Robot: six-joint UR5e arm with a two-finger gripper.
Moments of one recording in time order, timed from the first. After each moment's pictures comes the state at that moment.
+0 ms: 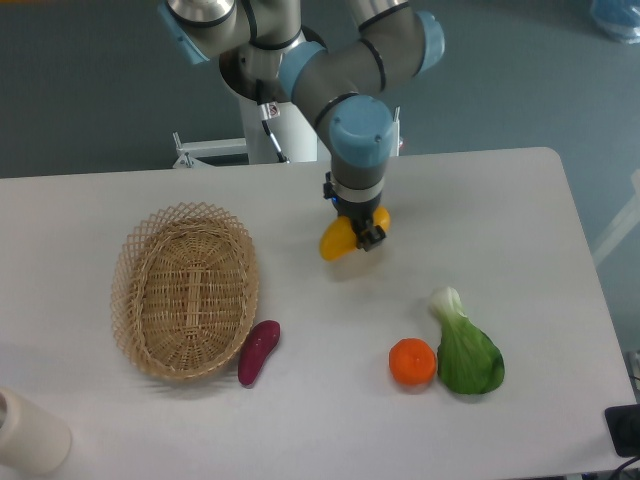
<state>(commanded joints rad) 2.49 -1.69 -2.15 -0.95 1.65 1.67</state>
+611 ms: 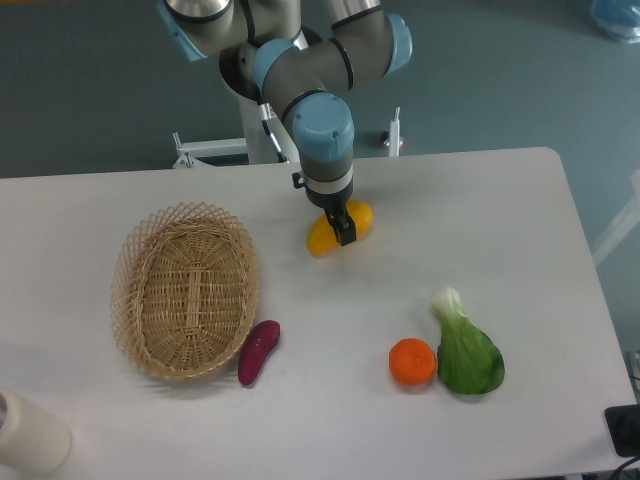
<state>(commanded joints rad) 2.47 -1.70 -2.12 -0.92 1.68 1.67</state>
